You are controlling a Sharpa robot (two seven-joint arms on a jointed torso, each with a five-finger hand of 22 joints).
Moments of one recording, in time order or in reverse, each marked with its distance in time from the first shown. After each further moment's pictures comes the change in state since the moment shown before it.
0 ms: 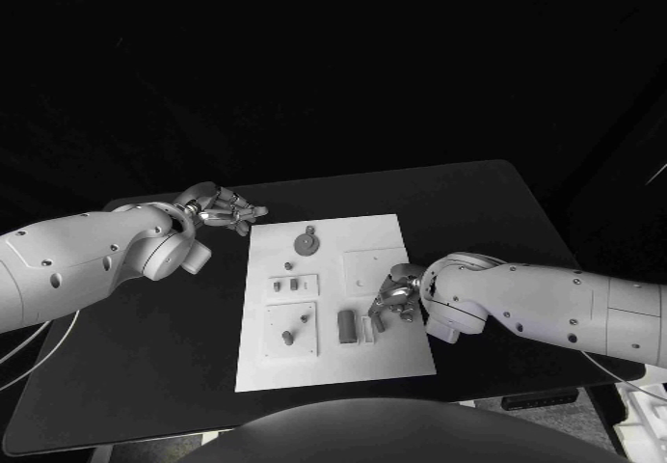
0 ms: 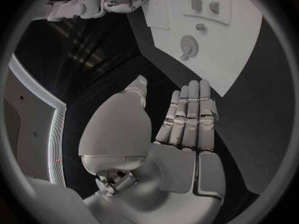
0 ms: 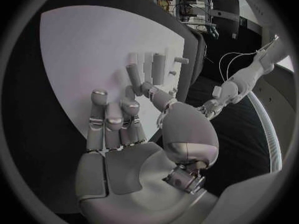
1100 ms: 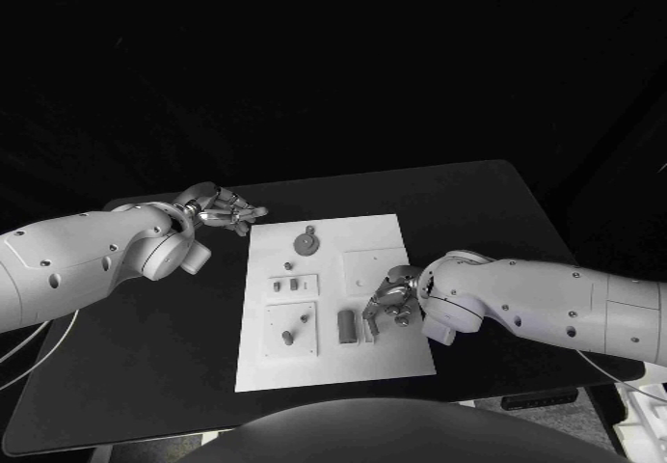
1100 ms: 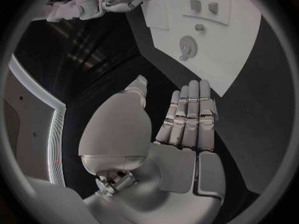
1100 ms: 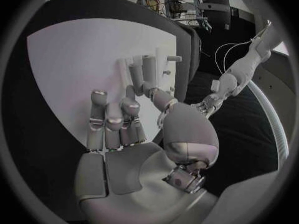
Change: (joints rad) left arm 0.002 -0.002 0.000 0.003 -0.005 0.002 -0.008; left_hand 0.000 0.000 0.000 0.000 0.000 0.000 0.000 0.000 -0.001 0.000 0.000 0.000 -0.001 0.000 0.000 0.000 0.001 0.002 0.000 0.000 0.000 -0.001; right arm 0.008 0.011 0.002 0.001 0.112 0.004 -0.020; right_hand -0.014 0.000 -0.004 -0.004 0.003 0.007 -0.001 0.004 -0.003 0.003 0.003 0.000 -0.001 0.005 0.005 0.000 -0.001 -0.006 0.001 0.002 0.000 0.000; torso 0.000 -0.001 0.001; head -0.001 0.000
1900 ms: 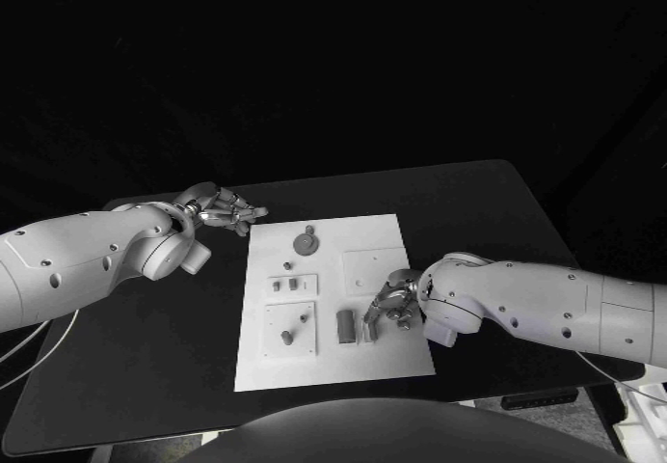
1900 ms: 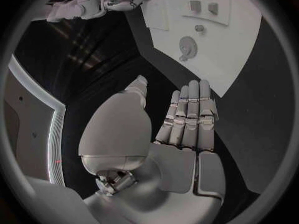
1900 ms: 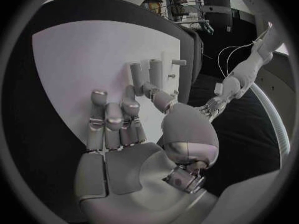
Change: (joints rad) left arm 0.001 0.002 -0.001 -0.002 -0.004 0.003 -0.004; left_hand 0.000 0.000 0.000 0.000 0.000 0.000 0.000 0.000 -0.001 0.000 0.000 0.000 0.000 0.000 0.000 -0.004 0.000 0.001 0.000 0.000 0.000 0.000; right arm -0.011 0.011 -0.002 -0.025 -0.009 0.035 -0.010; right_hand -0.015 -0.006 -0.003 0.003 0.000 0.001 -0.001 -0.009 -0.005 0.000 0.000 0.000 0.000 0.000 0.000 0.000 0.000 0.003 0.000 0.000 0.000 0.000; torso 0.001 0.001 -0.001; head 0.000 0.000
